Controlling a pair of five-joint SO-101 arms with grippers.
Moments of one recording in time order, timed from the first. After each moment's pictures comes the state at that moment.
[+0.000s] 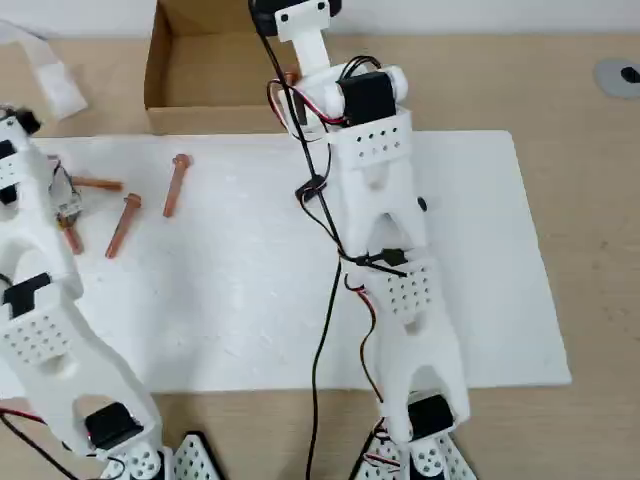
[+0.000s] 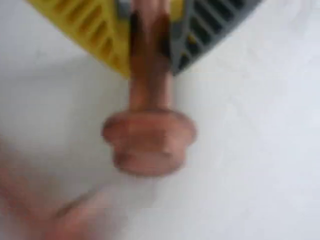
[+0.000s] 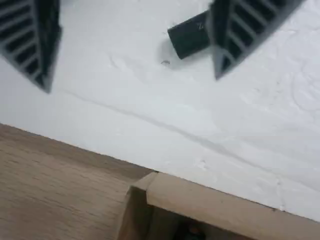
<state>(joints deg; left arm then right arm) -32.9 29.6 -13.9 71.6 -7.1 -22.4 50.9 -90.5 101.5 -6.2</state>
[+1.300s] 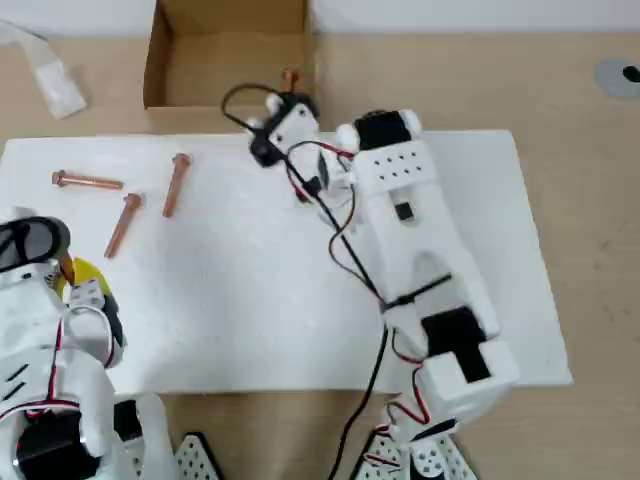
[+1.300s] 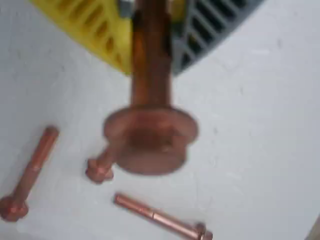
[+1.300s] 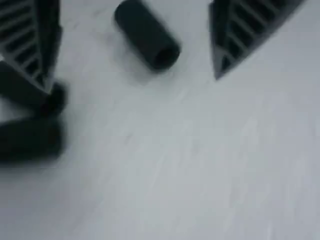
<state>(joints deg) -22.9 -89.8 50.8 78.1 -10.6 -19.6 8.2 -4.8 91.2 26.5</state>
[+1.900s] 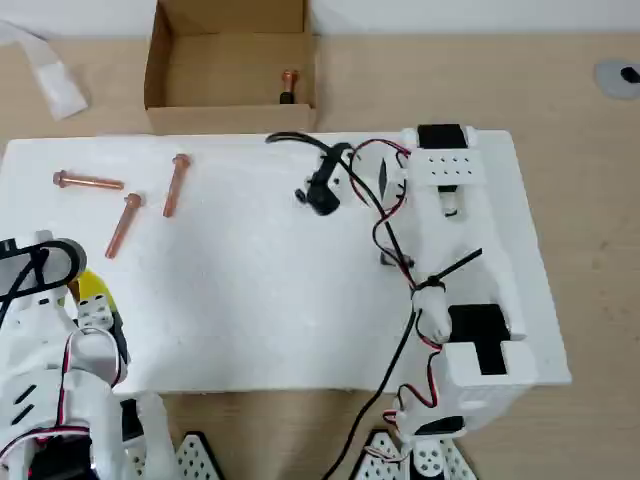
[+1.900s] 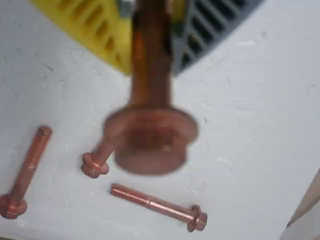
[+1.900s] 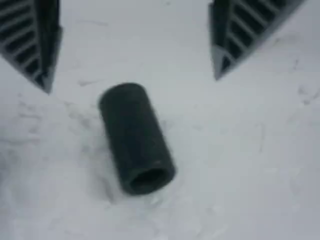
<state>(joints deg) -22.9 -97.8 53.2 79.0 -14.9 -6.6 8.5 4.7 93.5 53.4</state>
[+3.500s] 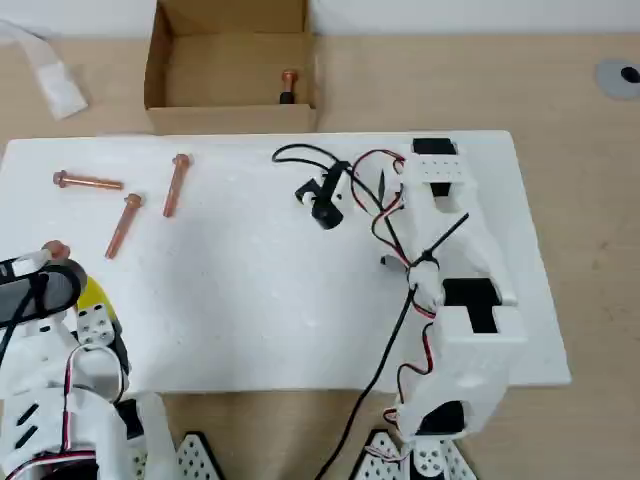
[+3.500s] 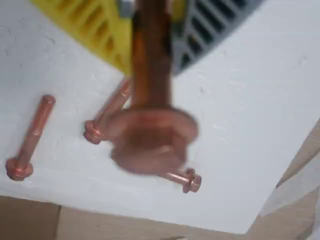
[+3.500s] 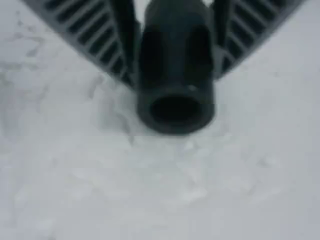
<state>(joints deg) -22.9 -103.9 53.1 79.0 -14.9 -5.5 21.0 7.3 84.8 57.6</state>
